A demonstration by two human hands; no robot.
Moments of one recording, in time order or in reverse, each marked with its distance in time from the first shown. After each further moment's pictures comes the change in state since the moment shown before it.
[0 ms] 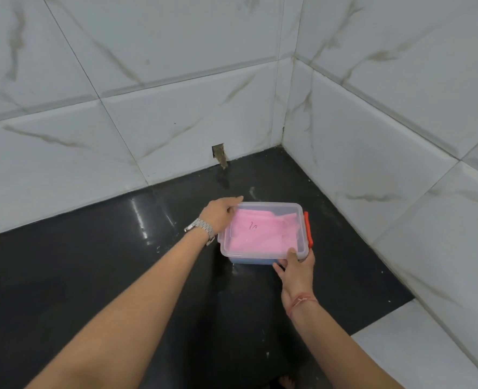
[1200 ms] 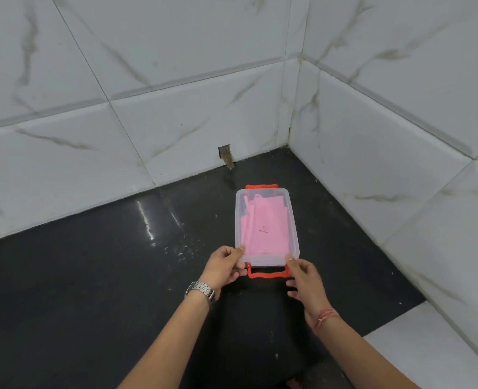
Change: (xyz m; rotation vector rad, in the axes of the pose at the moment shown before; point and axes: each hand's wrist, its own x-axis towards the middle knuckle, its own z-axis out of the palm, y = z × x) left_hand -0.101 -0.007 0.043 -1.017 -0.057 -0.561; right_hand -0.002 0.008 -0.030 -0.402 -0.200 0.050
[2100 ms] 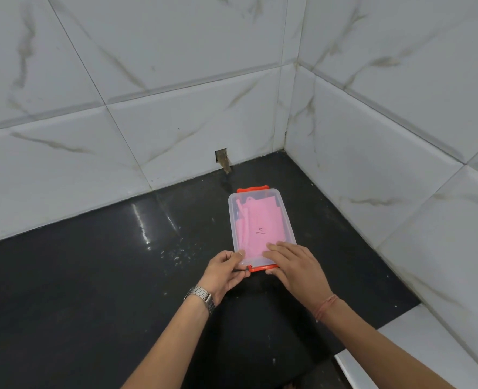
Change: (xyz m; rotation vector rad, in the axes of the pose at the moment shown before) left_hand -0.002 -0.001 0.003 -0.191 -0.080 -0.052; right_hand 0.022 -0.024 -0.012 -1.355 0.044 -1.249
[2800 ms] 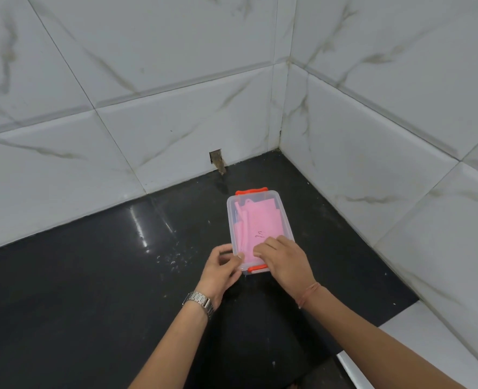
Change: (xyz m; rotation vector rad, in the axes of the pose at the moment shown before) left_hand 0.010 -0.005 0.000 0.019 0.016 0.117; right_hand 0.026 -0.005 0.001 0.110 -0.070 0.007
